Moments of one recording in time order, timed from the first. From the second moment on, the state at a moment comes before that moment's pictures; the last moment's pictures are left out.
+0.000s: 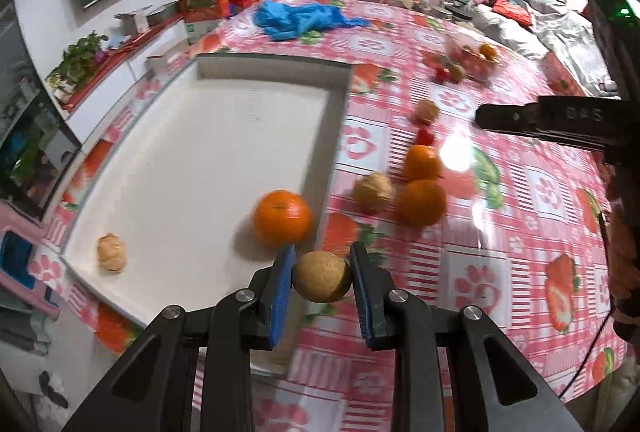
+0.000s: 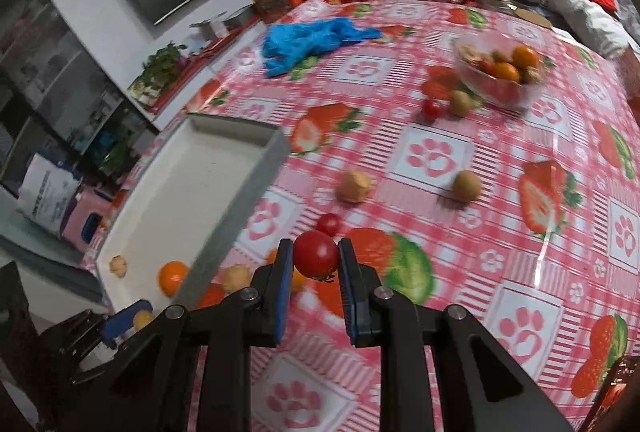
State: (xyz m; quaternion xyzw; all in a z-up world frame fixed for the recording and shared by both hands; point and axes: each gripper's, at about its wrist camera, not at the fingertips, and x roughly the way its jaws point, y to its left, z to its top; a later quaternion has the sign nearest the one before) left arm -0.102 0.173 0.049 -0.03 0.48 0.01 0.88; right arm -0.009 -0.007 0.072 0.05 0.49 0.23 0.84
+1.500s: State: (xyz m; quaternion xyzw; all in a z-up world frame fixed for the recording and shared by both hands) left arm -0.097 0.261 0.034 -0.07 0.47 0.08 0.88; right arm -0.026 0.148 0.048 -0.03 0.54 0.33 0.77
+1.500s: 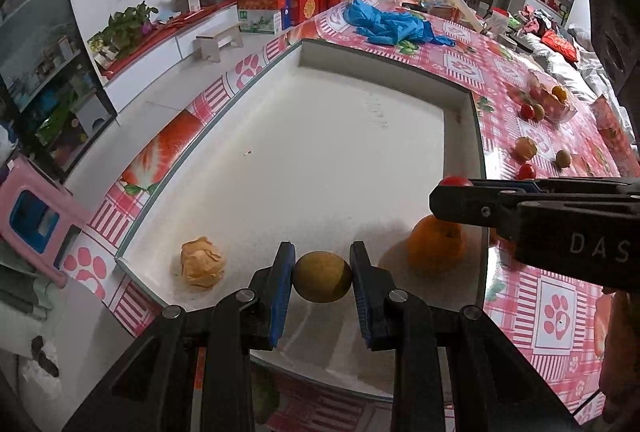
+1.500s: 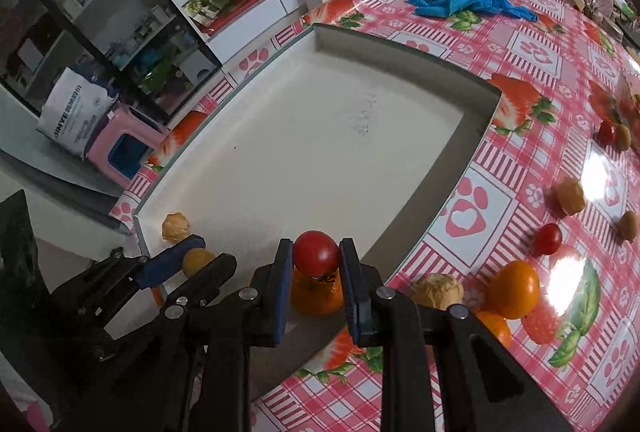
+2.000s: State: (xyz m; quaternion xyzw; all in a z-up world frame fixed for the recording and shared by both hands) left arm -0.103 0.259 0.047 -0.05 0.44 0.10 0.89; right arm -0.026 0.140 0.064 -0.02 0.53 0.33 0.78
